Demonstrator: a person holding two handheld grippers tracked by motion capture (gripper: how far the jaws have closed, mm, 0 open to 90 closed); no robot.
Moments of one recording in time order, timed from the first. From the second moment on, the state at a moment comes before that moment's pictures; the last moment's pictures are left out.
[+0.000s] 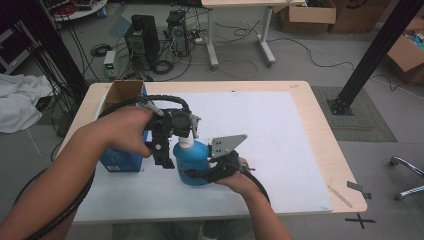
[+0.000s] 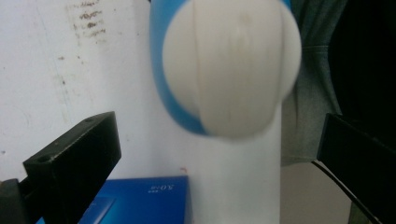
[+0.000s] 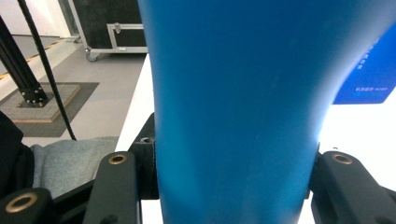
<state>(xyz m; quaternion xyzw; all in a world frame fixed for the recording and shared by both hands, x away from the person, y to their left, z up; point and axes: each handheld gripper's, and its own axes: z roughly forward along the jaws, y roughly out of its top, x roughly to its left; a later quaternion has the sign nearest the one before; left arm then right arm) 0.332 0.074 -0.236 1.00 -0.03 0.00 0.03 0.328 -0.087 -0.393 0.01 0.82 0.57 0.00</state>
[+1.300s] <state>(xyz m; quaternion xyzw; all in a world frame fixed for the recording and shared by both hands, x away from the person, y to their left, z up) 0.325 0.050 -0.257 1.00 -0.04 0.04 0.01 0.327 -0.071 -0.396 0.01 0.81 0.58 0.01</state>
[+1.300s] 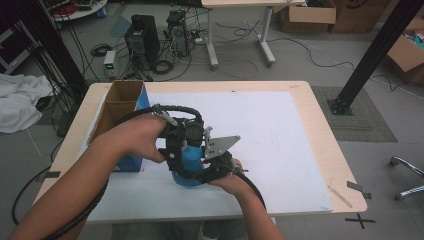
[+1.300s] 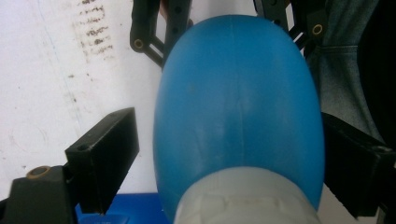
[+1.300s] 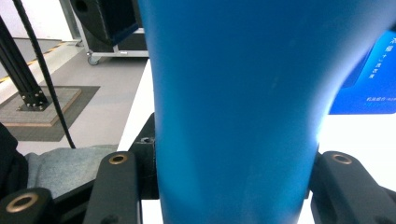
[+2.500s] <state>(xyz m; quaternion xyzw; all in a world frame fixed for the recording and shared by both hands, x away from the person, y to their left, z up) 0.324 0.048 -0.257 1.00 -0.05 0.05 0.00 0.329 -0.071 -0.395 0.01 0.81 0.58 0.01</state>
